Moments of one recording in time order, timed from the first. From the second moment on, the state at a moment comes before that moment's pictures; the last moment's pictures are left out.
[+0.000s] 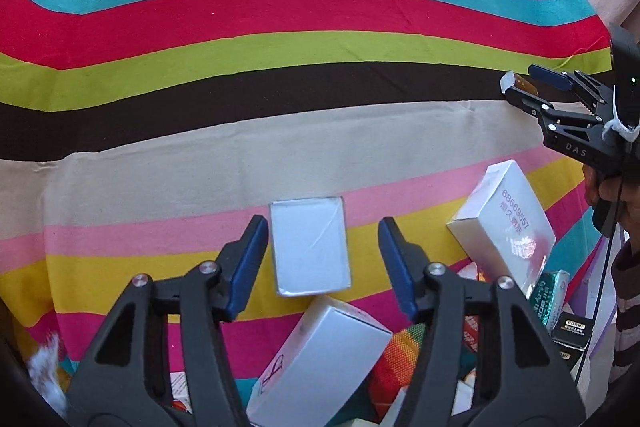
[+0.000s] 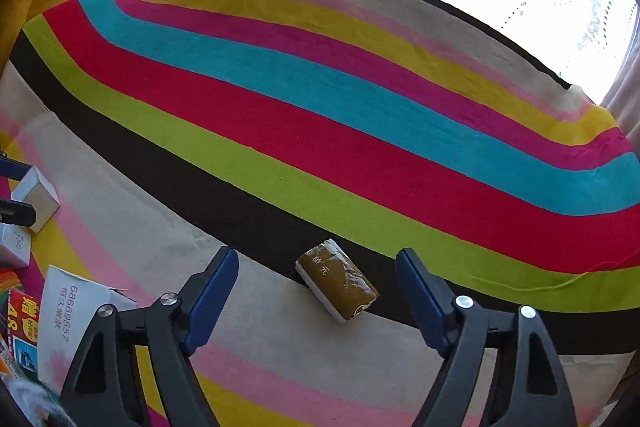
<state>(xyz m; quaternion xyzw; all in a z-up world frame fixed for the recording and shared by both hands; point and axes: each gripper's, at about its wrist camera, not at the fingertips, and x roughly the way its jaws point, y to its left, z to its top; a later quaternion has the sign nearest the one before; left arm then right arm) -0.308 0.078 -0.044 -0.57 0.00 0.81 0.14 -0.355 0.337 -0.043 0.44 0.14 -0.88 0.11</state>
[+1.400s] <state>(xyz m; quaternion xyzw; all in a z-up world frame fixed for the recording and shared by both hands) -0.014 0.120 0.028 -0.41 -0.10 0.86 0.27 0.048 0.346 0.030 0.39 -0.09 -0.92 -0.03</state>
